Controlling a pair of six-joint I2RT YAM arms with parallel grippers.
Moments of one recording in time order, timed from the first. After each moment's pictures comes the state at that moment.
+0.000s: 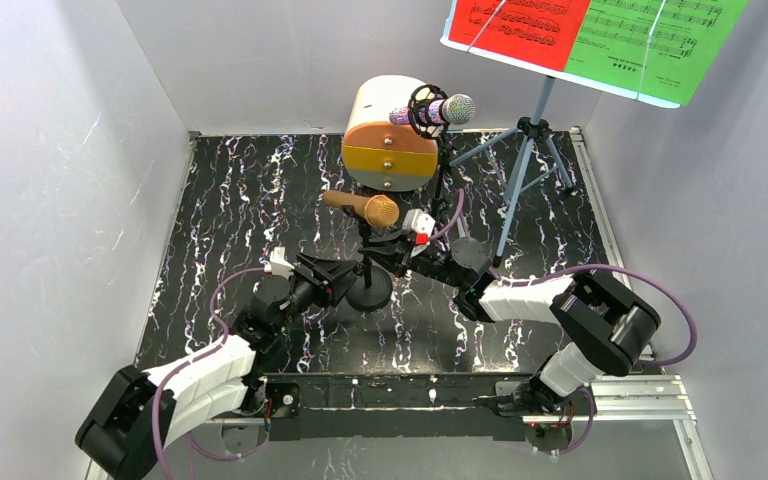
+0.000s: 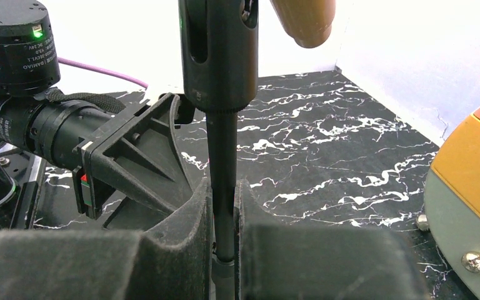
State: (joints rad) left arm -0.58 0.94 0.13 0.62 0.06 -1.62; right arm 0.87 1.53 0.59 1.12 -0.40 0.02
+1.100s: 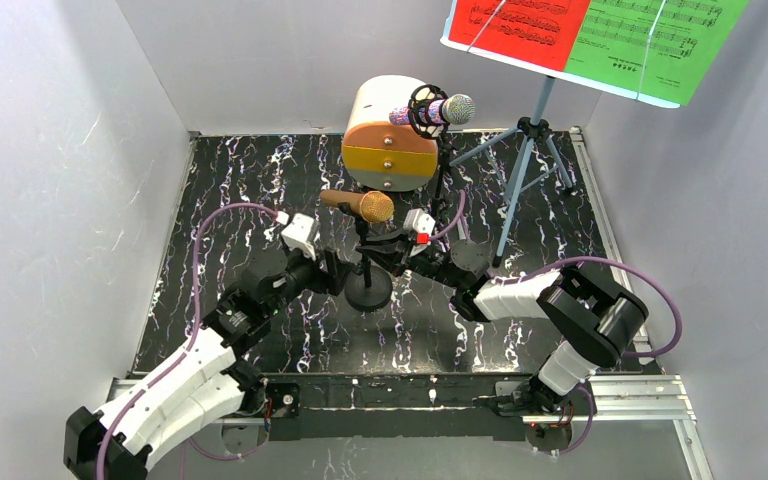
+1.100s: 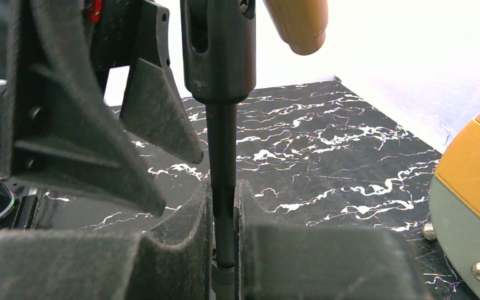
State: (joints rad) left arm -0.63 0.73 0.53 -0.09 -0.01 -0.30; right arm 0.87 1.60 0.58 1.26 -0.40 0.05
